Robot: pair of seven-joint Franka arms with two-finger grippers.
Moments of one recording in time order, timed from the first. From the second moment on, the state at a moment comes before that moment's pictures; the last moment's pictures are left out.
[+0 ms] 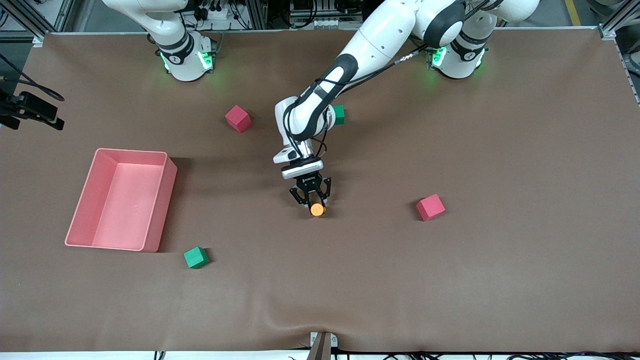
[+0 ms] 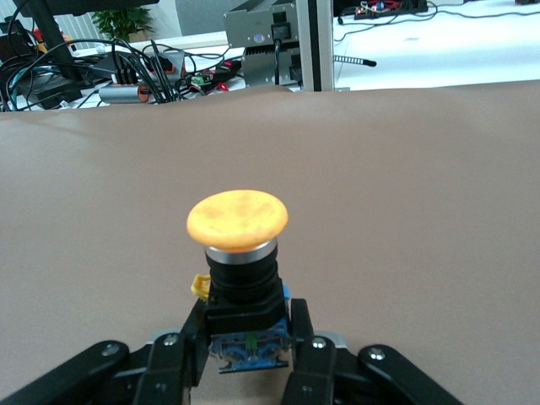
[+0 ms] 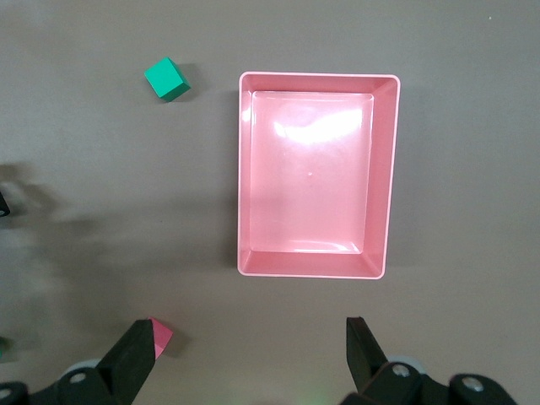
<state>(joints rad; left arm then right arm) -0.98 1.06 -0.01 -1.28 1.38 2.11 -2.07 -0.01 -0.01 -0.07 -1.53 0.02 1.48 -0.04</state>
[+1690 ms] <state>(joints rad) -1.01 0.71 -0.09 -1.21 0.70 1.96 -1.75 -0.01 -0.01 -0.08 -1.53 0.02 1.48 -0.04</state>
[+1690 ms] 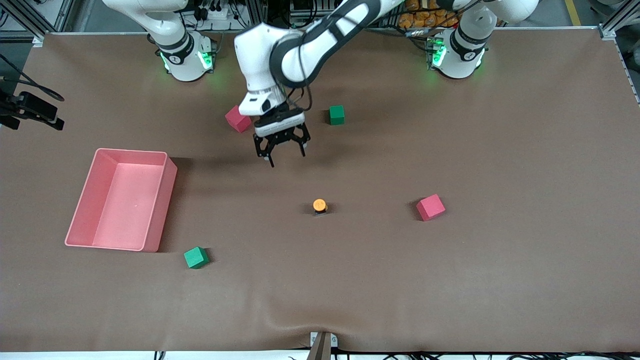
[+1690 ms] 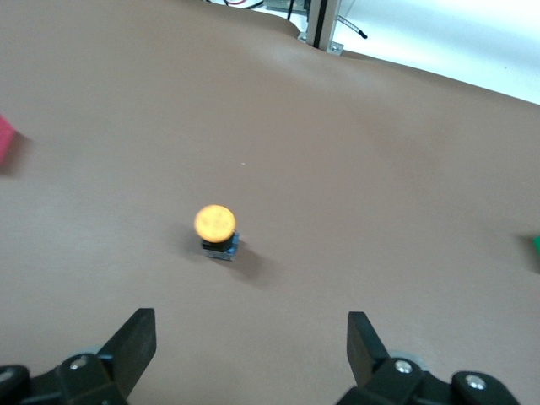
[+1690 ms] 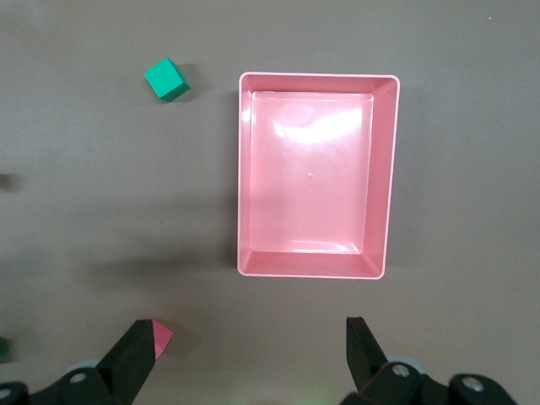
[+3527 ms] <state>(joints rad) -0.23 0.21 0.00 -1.30 0.04 1.66 -0.35 -0.01 -0.01 -0.08 -1.53 0.02 1.48 -0.04</state>
